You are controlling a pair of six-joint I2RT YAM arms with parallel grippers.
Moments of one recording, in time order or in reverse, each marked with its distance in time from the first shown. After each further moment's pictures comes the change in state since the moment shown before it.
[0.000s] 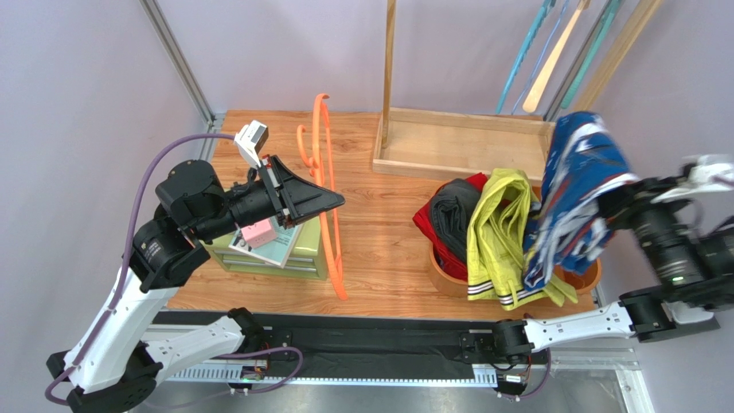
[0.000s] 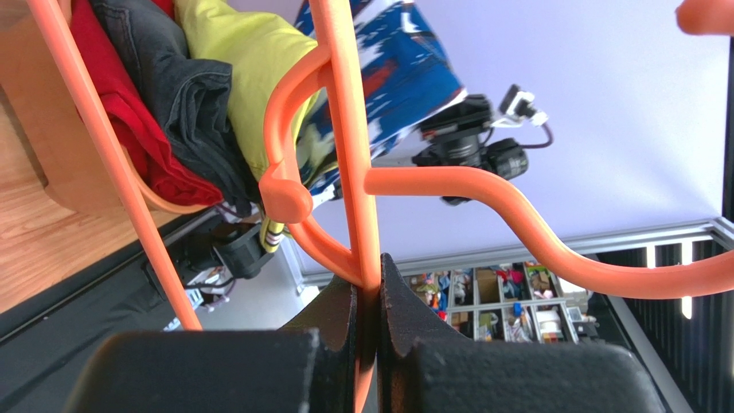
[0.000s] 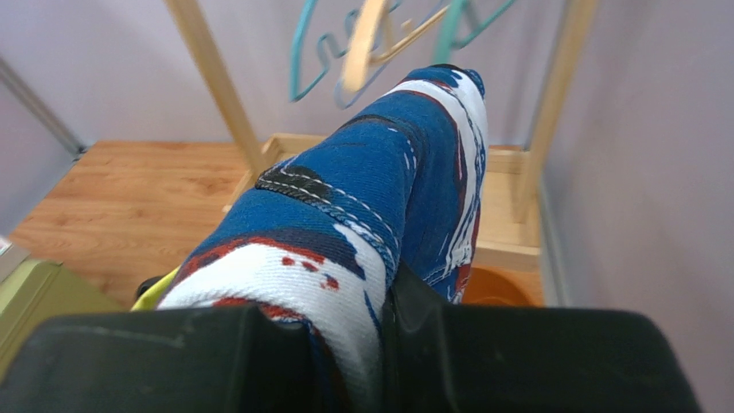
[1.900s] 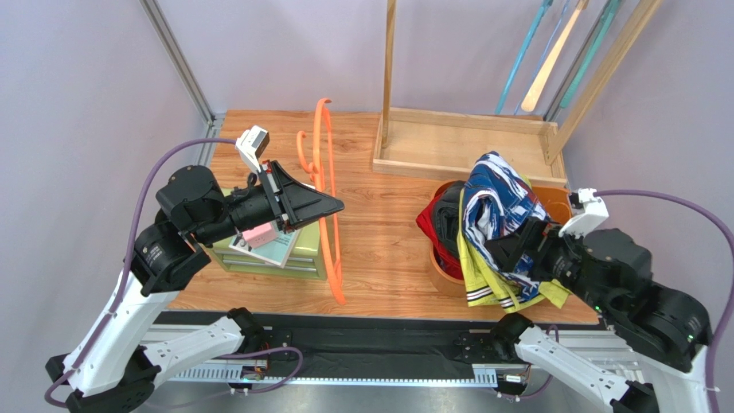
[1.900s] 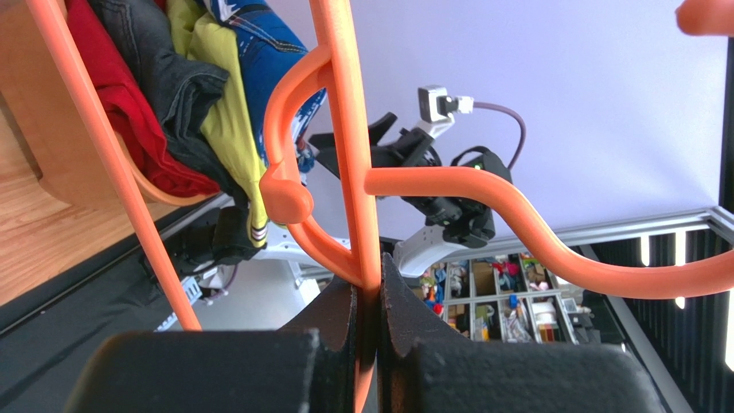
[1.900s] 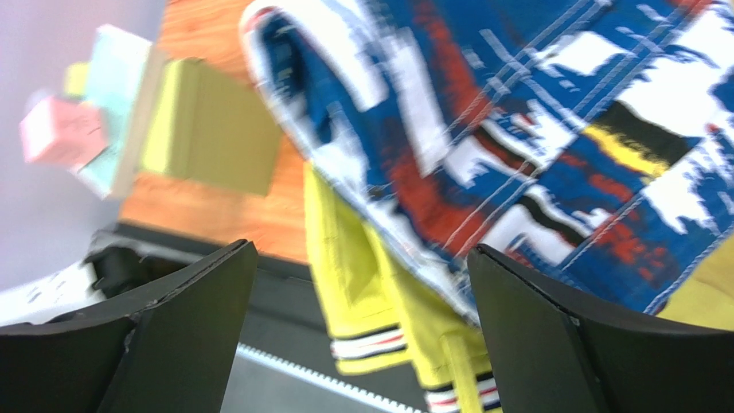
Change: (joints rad) left arm 0.000 -0.030 -0.051 0.025 0.020 -0.008; right arm -0.980 0.217 -0.060 -0.837 -1.280 1.154
